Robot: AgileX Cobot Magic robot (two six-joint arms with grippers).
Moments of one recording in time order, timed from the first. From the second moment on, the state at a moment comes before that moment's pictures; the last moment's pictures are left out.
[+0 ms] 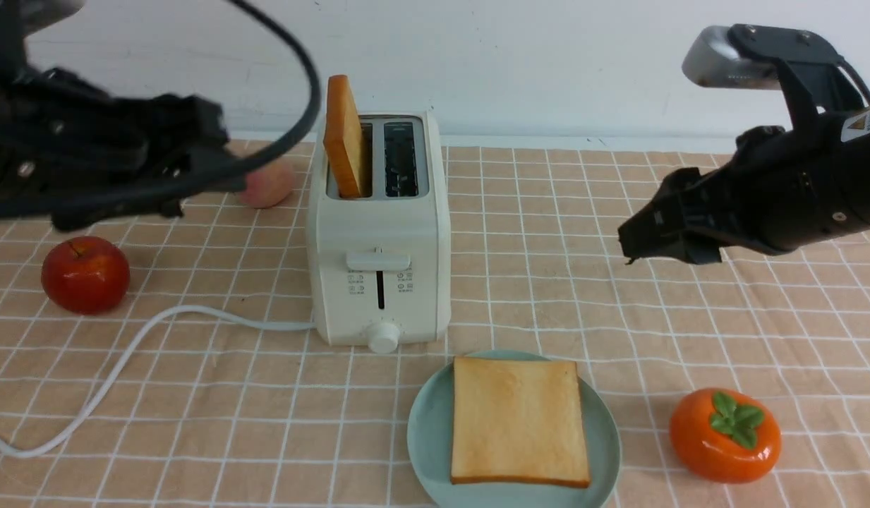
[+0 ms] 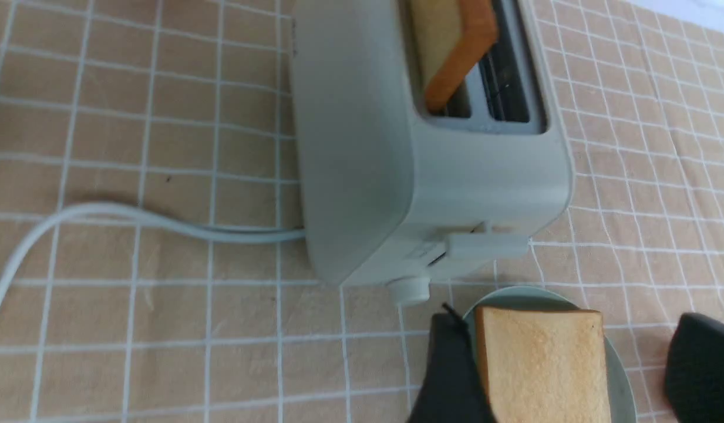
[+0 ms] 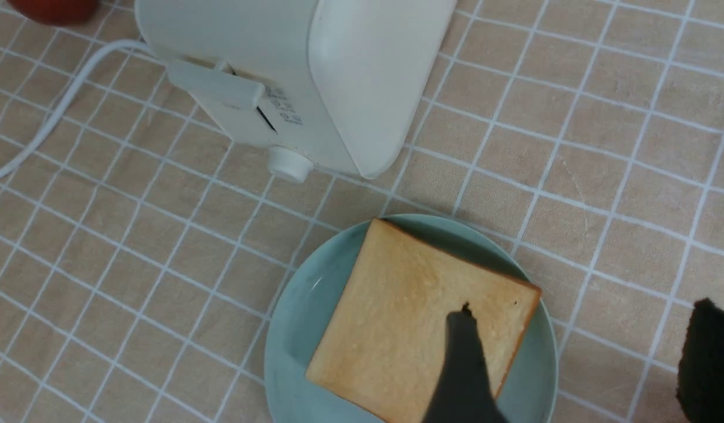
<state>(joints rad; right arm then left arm) 0.31 1.35 -1.22 0.41 0.77 -0.22 -0.30 1.26 -1.26 -0.20 0.76 -0.31</state>
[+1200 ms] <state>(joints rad) 0.31 1.35 -1.22 0.43 0.95 -0.21 -0.41 1.89 -1.82 0.26 0.77 -0.59</state>
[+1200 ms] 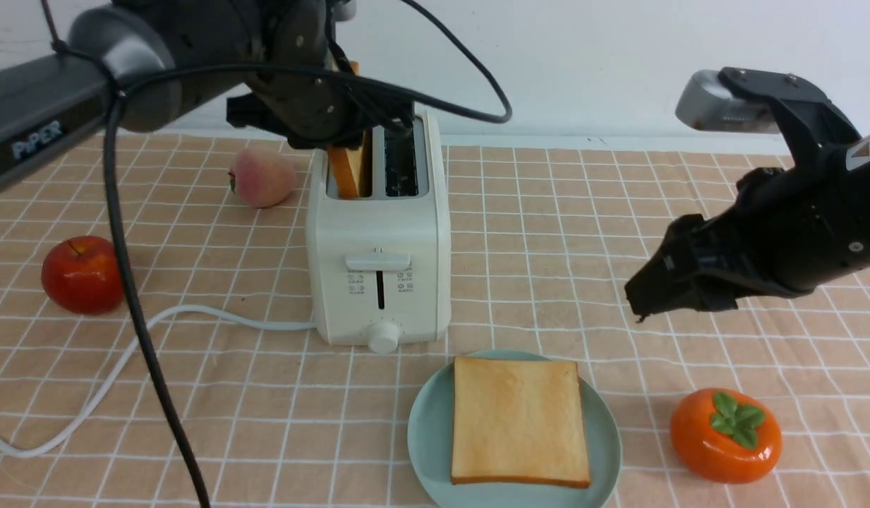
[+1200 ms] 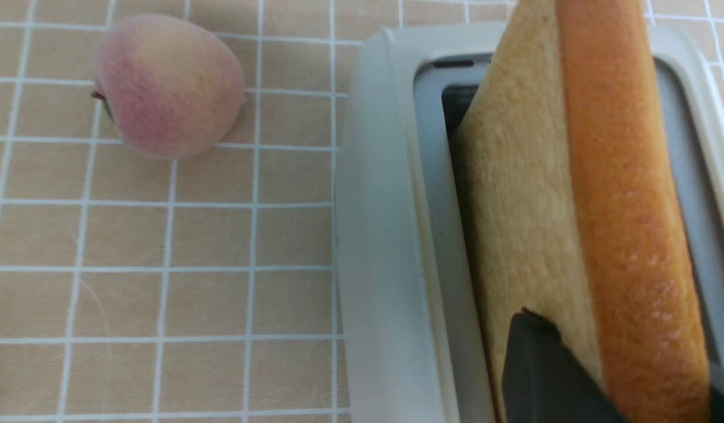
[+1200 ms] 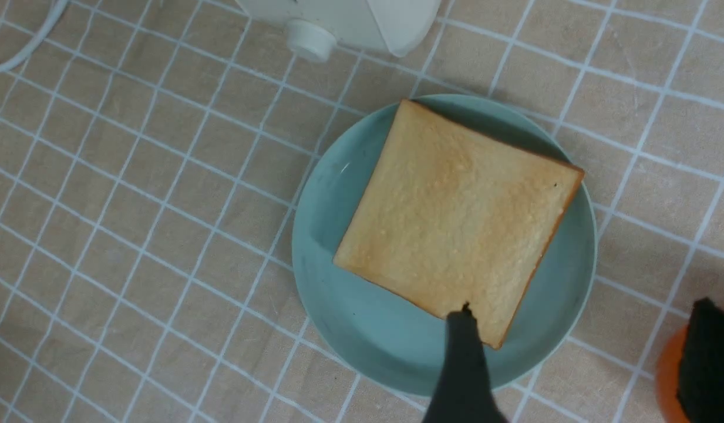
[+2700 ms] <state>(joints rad) 0.31 1.35 -1.22 0.43 1.06 -0.21 -0.41 1.75 -0.88 -1.67 0.63 0.90</state>
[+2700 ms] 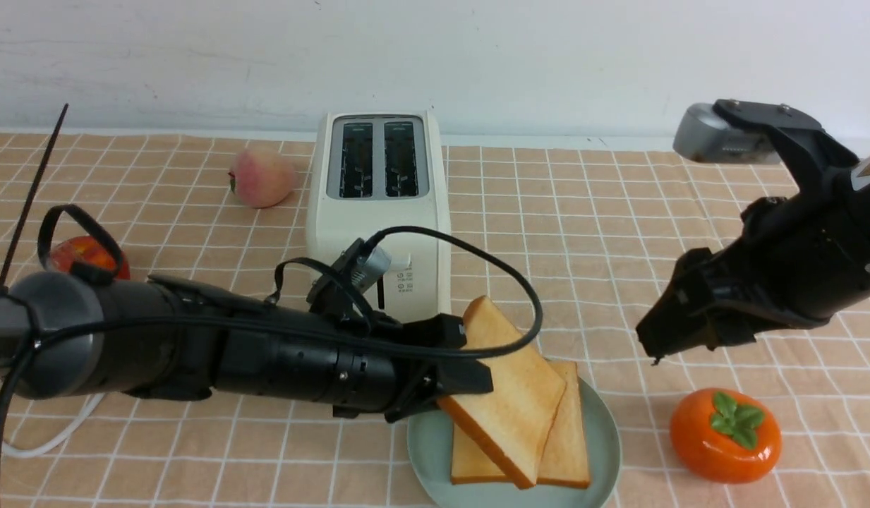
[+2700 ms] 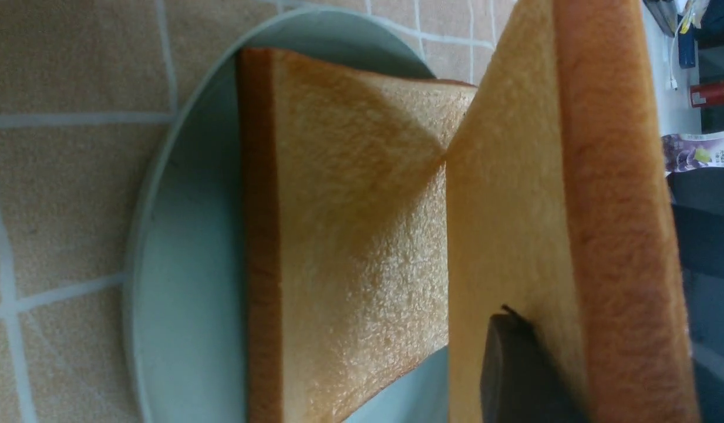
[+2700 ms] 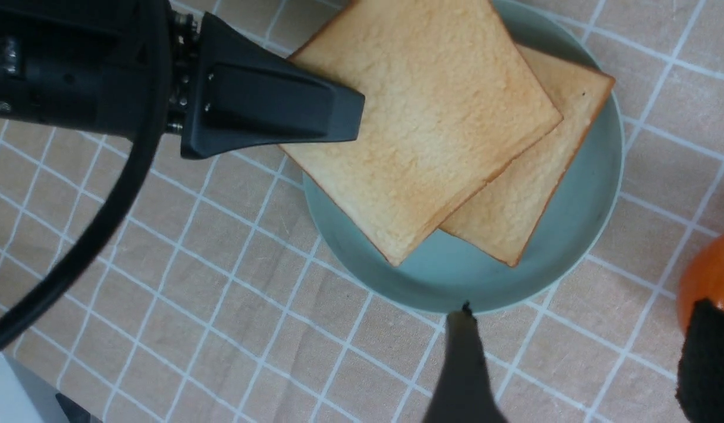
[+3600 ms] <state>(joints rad) 0.31 1.19 -1.21 0.20 0.98 -0.04 -0.41 1.31 -1.09 0.10 0.96 -0.40</state>
